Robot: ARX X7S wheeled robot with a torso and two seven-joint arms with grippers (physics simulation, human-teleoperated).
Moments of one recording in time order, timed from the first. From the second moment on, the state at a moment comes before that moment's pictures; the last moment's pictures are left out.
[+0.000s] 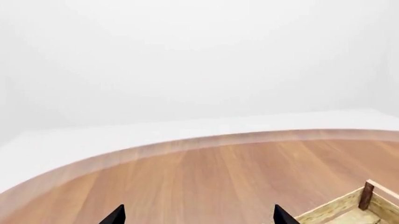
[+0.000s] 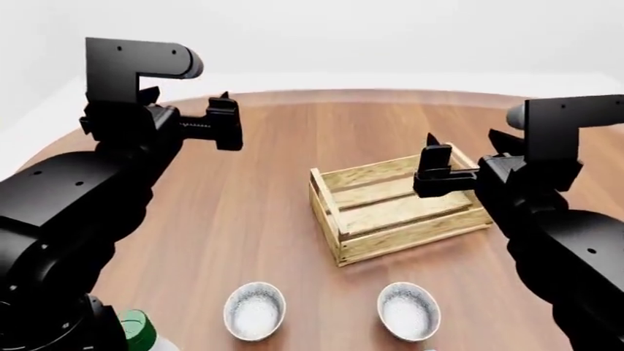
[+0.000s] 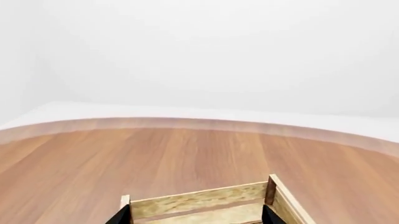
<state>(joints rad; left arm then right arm) -0.95 -0.21 0.00 0.41 -0.47 -1.36 -0.18 0.74 0.32 0.13 -0.59 0.57 1.39 0.17</state>
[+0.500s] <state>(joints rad) -0.94 -0.22 0.01 0.40 -0.49 -1.35 -0.19 0.72 0.33 0.11 -0.57 0.57 1.35 0.18</state>
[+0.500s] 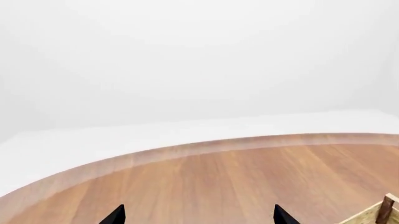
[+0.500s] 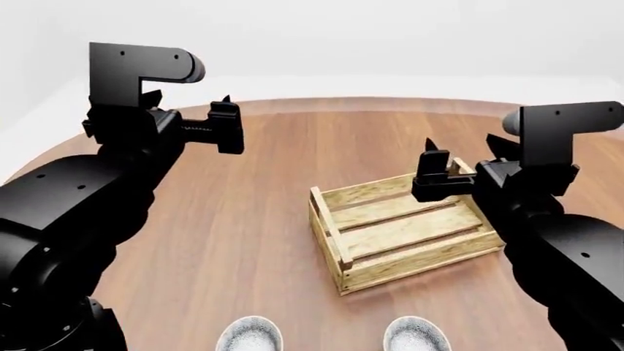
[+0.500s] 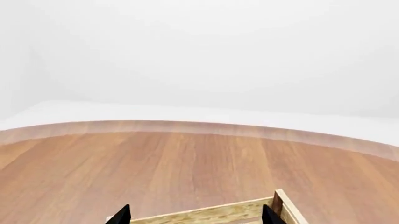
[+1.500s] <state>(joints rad) -0.93 -0.23 0.01 0.40 -0.52 -1.34 -0.20 0.72 0.35 0.08 -0.54 0.59 1.36 0.19</state>
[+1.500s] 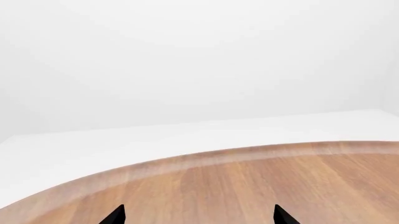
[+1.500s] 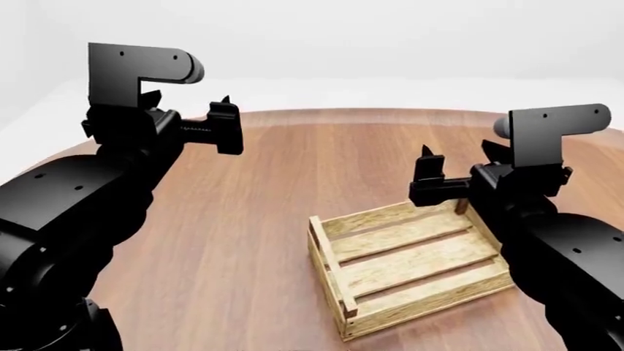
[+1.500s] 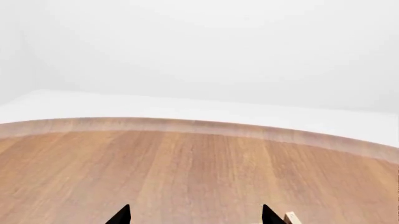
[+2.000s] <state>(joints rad) -0.93 -0.24 0.01 0.40 -0.53 -1.34 -0.21 0.73 0.36 0.05 -0.52 0.61 1.41 0.22</state>
